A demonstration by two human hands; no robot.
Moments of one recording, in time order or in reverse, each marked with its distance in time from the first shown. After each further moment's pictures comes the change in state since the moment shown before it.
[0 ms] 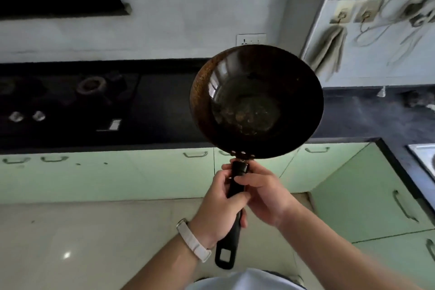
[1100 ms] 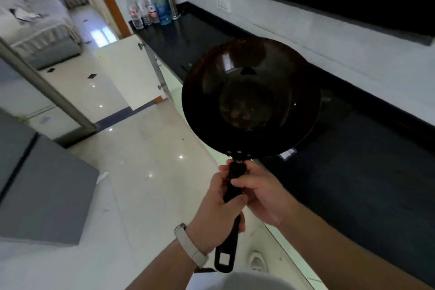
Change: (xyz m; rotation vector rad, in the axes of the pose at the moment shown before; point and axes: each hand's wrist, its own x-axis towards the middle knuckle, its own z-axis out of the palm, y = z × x) left_hand 0.000 0.046 -0.305 -0.182 0.986 -0.029; right_hand 0.287 0.093 0.307 -0.408 -0.699 0.583
